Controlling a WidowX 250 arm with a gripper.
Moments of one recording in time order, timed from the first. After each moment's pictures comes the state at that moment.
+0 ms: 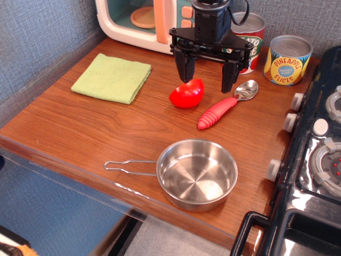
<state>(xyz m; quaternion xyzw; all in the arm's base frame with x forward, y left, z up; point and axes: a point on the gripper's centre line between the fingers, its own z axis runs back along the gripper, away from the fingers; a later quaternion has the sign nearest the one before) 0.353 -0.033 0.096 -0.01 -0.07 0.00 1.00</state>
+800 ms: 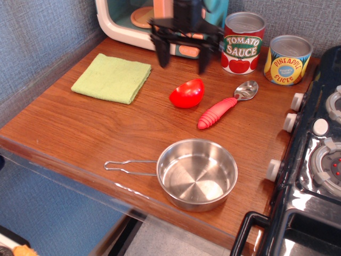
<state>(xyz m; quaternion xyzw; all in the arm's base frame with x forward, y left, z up) 0.389 0.040 0.085 0.02 -0.06 0.08 1.00</state>
